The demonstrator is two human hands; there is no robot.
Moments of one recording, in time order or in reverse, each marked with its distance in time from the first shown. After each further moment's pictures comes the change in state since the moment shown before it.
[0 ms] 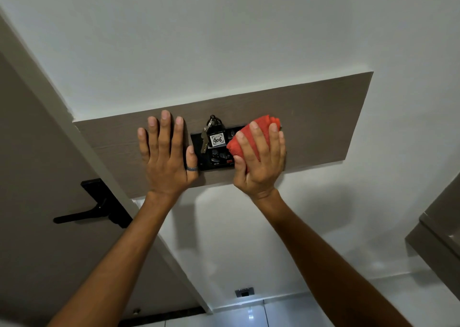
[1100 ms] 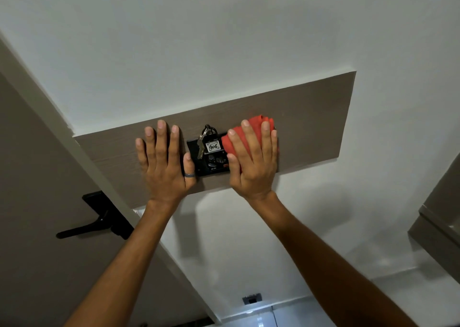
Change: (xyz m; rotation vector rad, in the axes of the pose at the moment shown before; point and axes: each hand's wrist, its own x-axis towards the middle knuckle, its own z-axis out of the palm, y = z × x) left_hand 0.001 0.001 -0.003 -0.011 -0.003 0.000; right_hand 0.003 -0.020 0.003 -0.012 -0.052 0.103
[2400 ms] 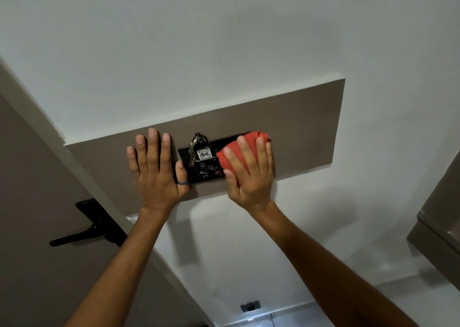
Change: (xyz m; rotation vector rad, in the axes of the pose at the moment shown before) left_hand -0.002 0.003 0.002 0.035 0.036 0.009; right_hand -0.008 0.018 -0.016 0.000 -0.031 -0.130
